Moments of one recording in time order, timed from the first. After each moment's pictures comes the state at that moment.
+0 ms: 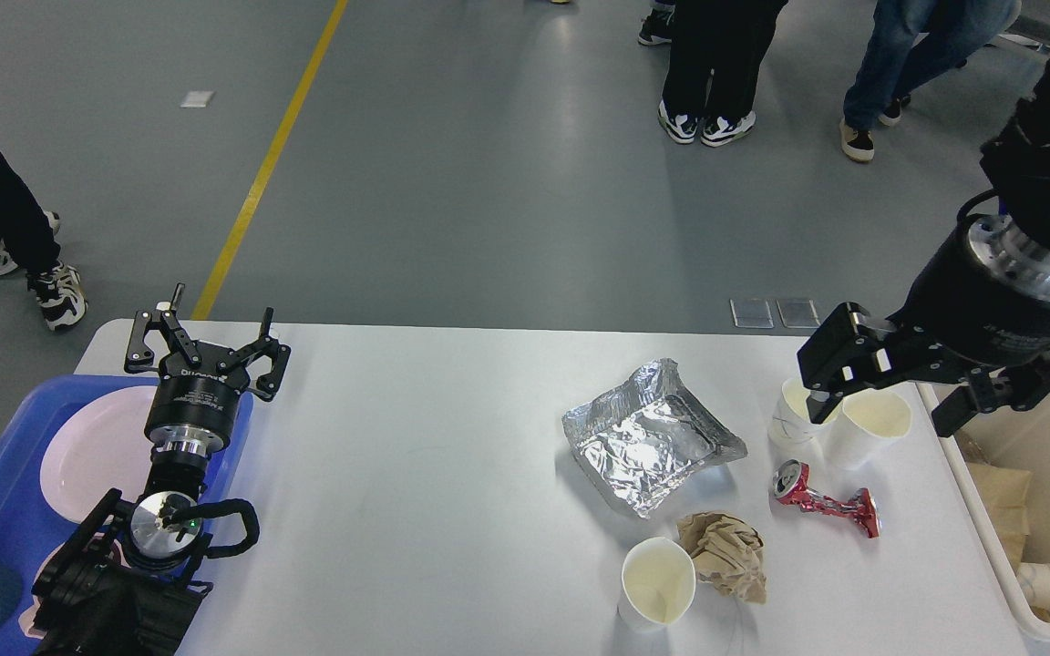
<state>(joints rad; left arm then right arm) -0.40 0.04 -1.50 -0.65 0.23 -0.56 -0.24 2.50 -0.31 -1.39 1.67 0.03 0.86 -0.08</state>
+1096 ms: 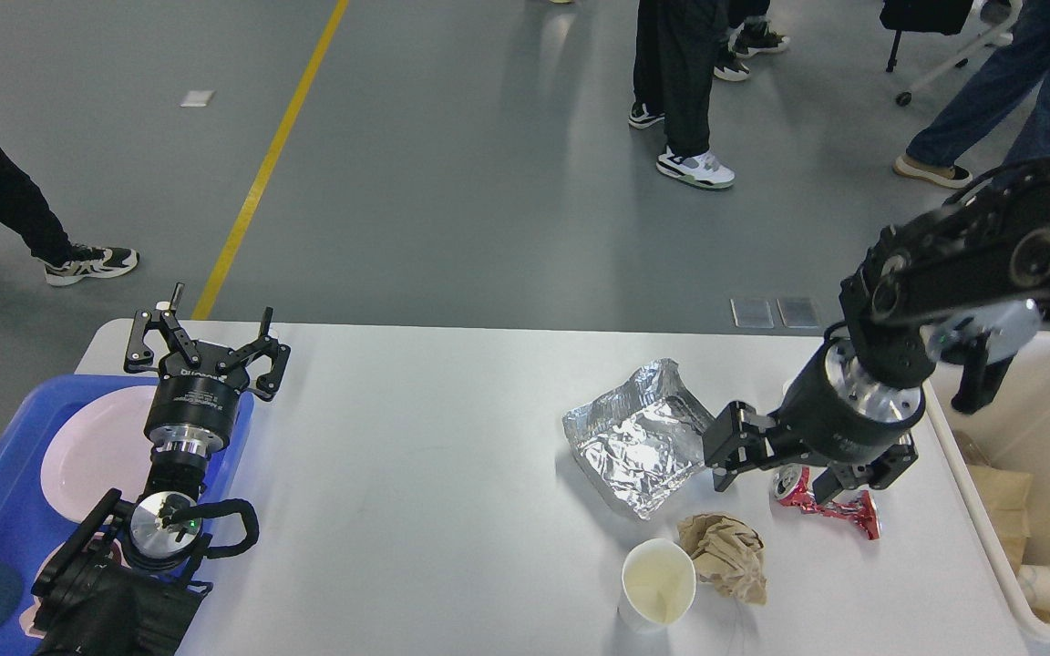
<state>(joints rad) -0.40 0.04 -1.50 -0.65 0.23 -0.56 -0.24 2.01 -0.20 -1.23 1.64 0.07 0.42 -0.09</state>
